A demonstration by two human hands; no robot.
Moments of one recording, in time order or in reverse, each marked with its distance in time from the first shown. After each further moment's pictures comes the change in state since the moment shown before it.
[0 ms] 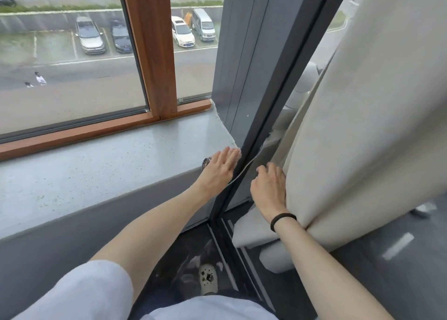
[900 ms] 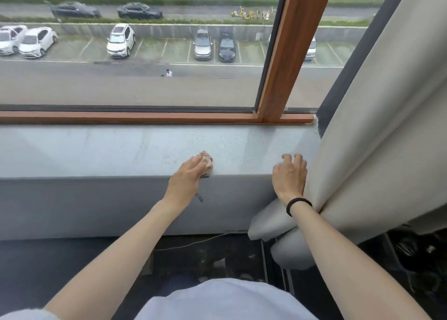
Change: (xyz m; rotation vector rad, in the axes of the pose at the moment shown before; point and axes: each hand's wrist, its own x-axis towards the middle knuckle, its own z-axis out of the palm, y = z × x) left_hand -0.263 -0.097 -0.014 -0.575 0.231 -0.944; right_hand 0.005 -0.160 0.014 0.308 -0.099 -0.238
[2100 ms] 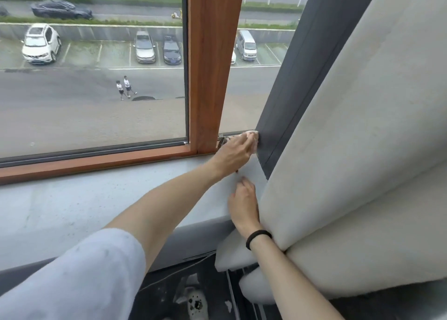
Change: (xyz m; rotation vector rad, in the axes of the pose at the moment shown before) left_hand 0.249 0.200 0.123 0.745 -0.055 0.947; right_hand 0.062 0.032 0.005 0.196 -0.077 0.110
